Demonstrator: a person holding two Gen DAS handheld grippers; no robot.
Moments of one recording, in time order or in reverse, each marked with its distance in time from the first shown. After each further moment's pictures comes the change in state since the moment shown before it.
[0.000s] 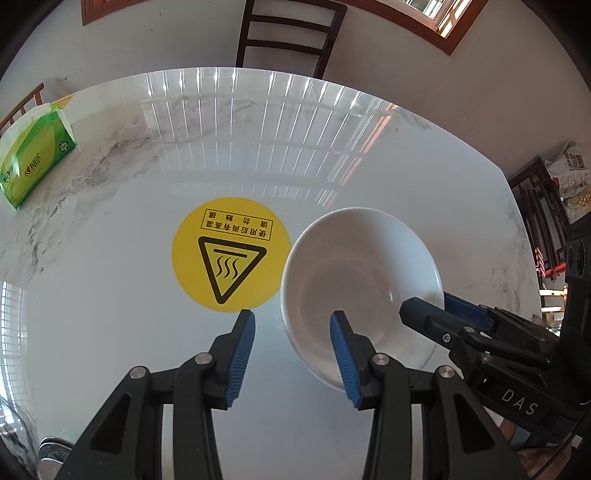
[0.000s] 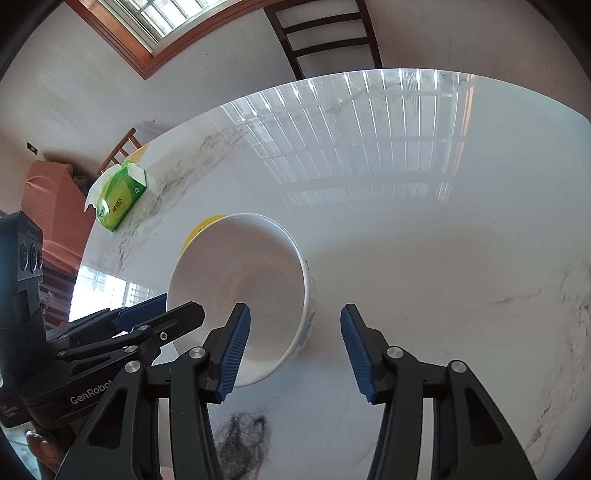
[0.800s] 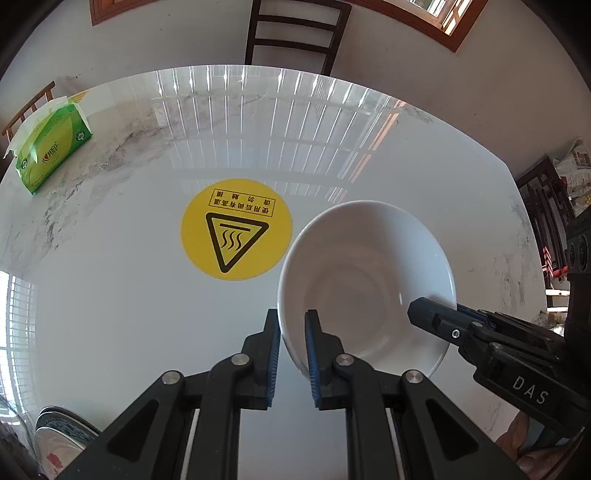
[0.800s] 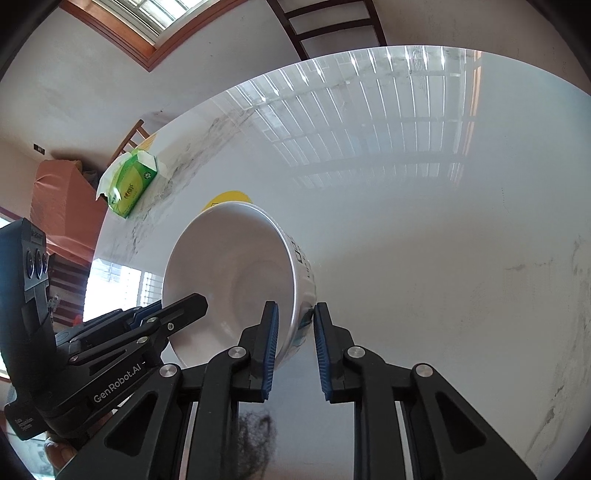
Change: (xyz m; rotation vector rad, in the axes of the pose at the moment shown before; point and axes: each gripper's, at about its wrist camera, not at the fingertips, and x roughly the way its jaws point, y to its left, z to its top) left arm -0.019 -0.004 -0.021 -0.012 -0.002 0.035; right arm -0.014 -0.002 -0.016 0.033 0.048 0.076
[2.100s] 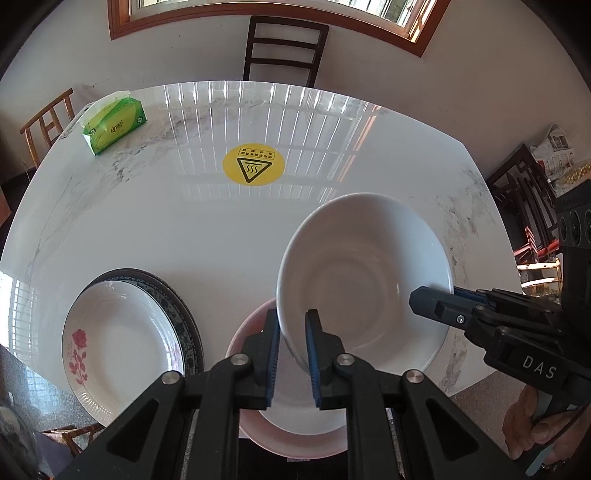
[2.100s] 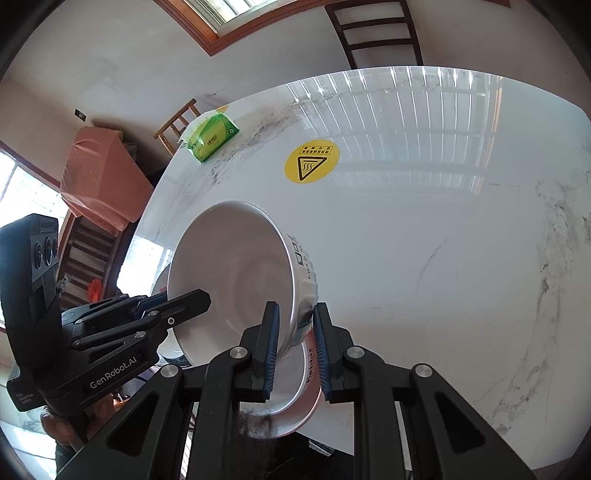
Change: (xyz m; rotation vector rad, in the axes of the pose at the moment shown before) left arm -0.136 -0.003 -0.146 0.039 -0.058 -0.019; right arm -0.099 0.069 -0.131 -0.140 -0.016 0.058
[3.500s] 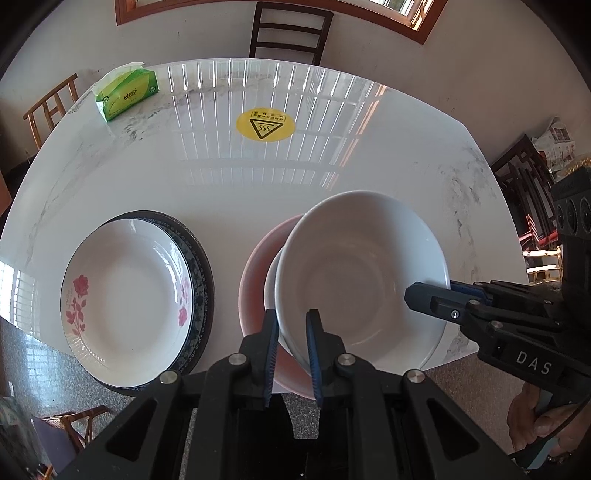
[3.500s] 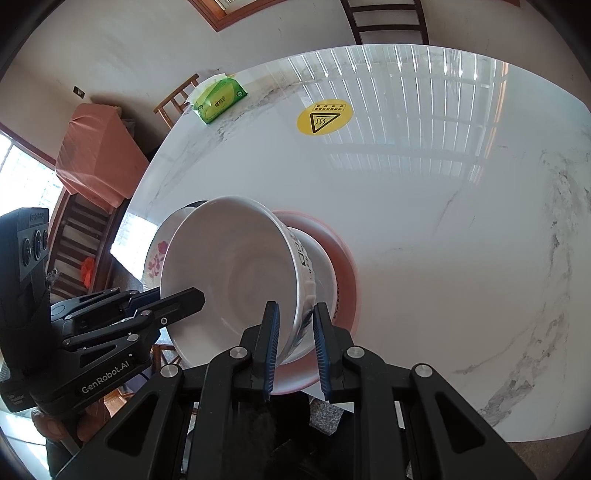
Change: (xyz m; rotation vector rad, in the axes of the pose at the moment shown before) left arm 0.001 0.012 -0.054 -0.011 0.047 0.005; right arm 0.021 0.021 -0.045 -0.024 0.068 -0.027
